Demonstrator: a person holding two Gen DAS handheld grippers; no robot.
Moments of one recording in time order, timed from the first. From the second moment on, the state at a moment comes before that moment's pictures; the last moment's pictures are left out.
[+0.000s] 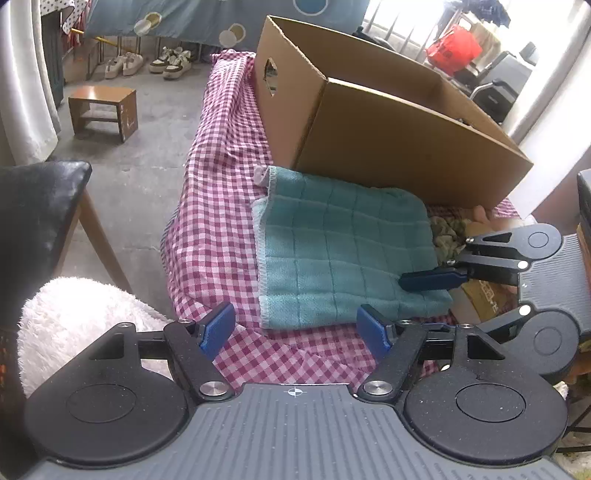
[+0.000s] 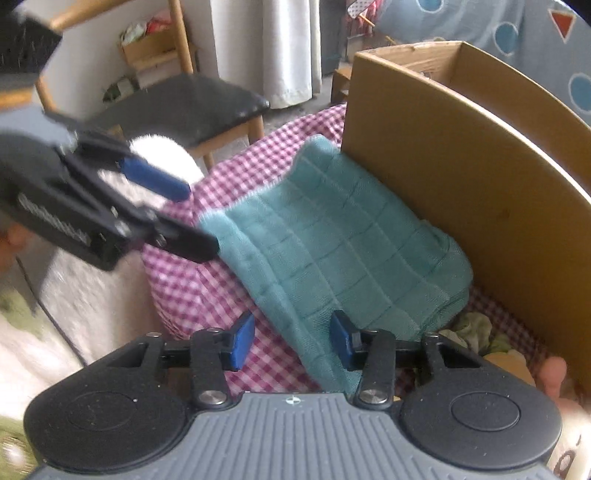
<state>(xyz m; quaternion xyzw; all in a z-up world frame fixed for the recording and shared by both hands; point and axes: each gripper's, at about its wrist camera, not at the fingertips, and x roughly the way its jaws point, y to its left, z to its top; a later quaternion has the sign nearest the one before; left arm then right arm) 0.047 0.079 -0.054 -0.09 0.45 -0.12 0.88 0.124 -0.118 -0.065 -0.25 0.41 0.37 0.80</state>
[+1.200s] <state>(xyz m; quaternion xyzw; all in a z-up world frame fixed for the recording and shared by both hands) 0.119 0.076 -0.056 -0.12 0.42 -0.11 0.89 0.215 -0.139 -0.044 -0.11 0.39 0.32 0.86</state>
